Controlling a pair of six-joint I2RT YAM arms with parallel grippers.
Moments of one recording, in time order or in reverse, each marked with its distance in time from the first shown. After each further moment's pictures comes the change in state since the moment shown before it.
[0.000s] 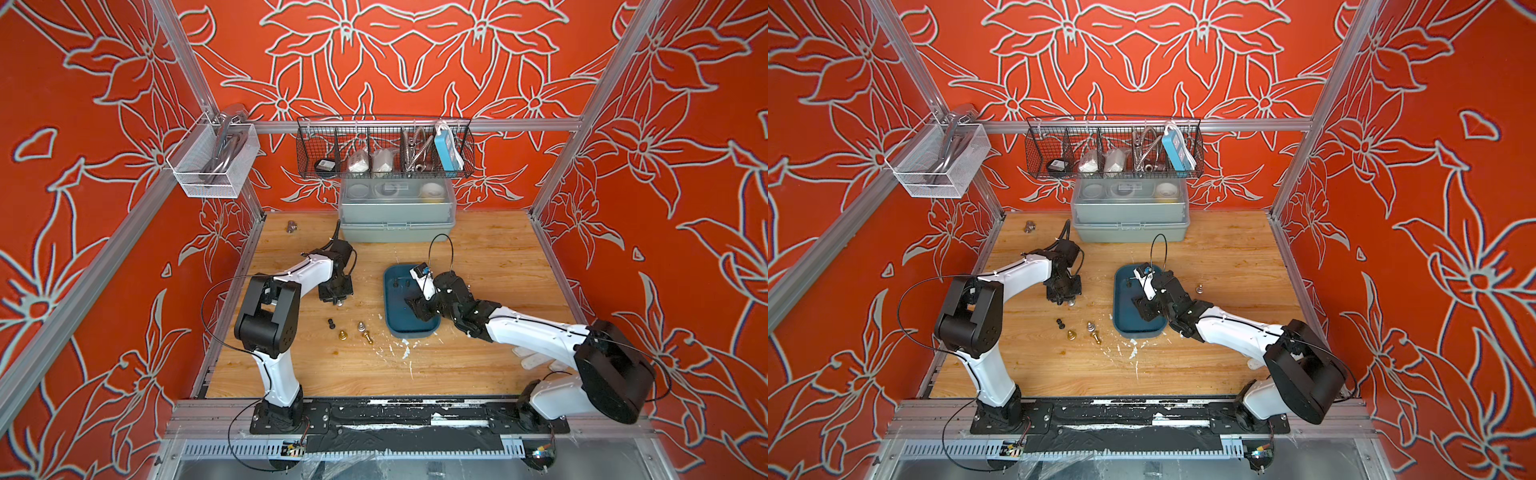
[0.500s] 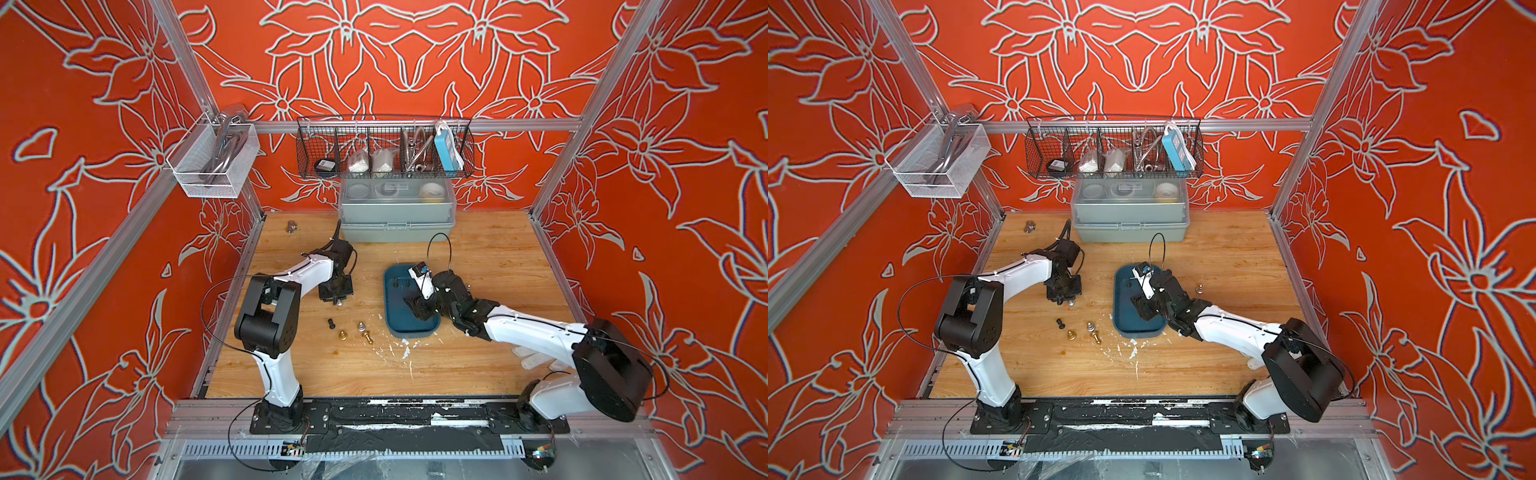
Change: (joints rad) left arm -0.002 0.000 0.000 0.005 -0.007 0.006; right arm 0.005 0.014 0.019 -0.008 0.001 0.000
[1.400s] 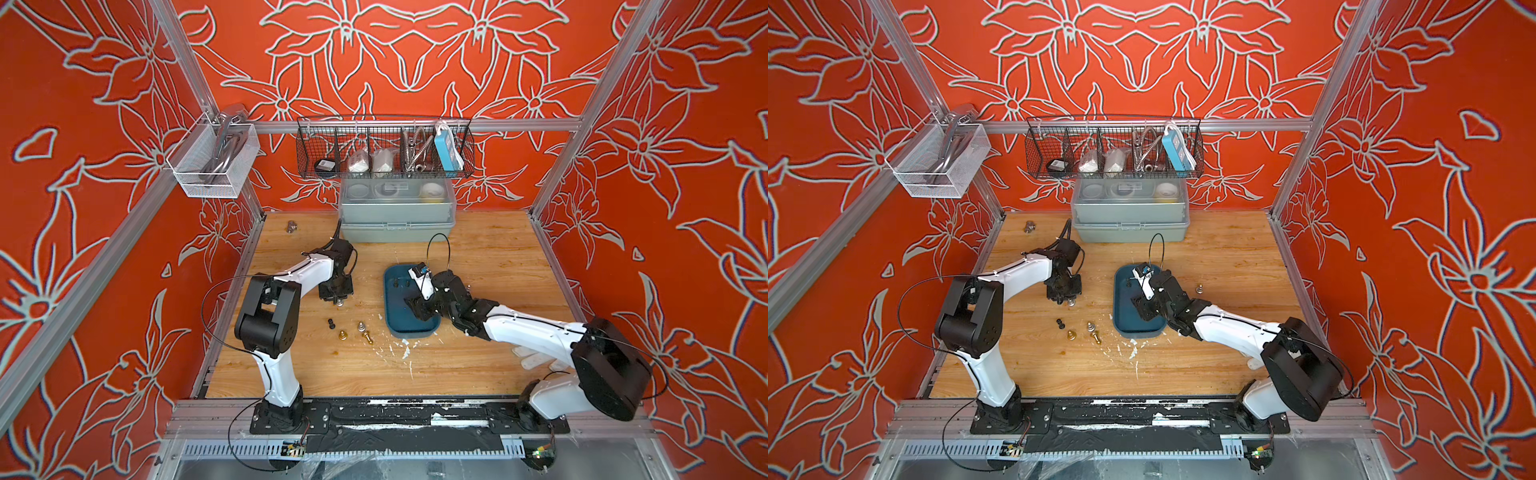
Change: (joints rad) left arm -0.005 0.000 0.014 -0.016 -0.005 0.007; right arm 0.000 0.005 0.002 -0.014 0.007 0.000
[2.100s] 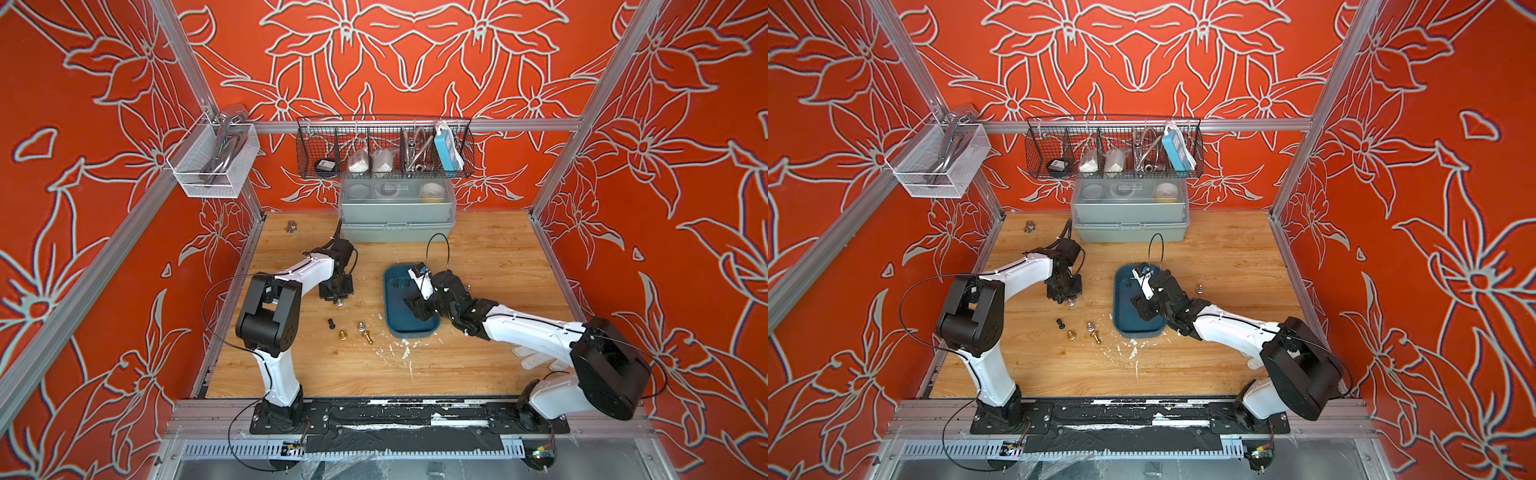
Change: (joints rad) left arm 0.000 0.011 0.008 -0.006 0.004 0.007; right arm 0.002 0.006 0.007 0.000 0.000 0.000
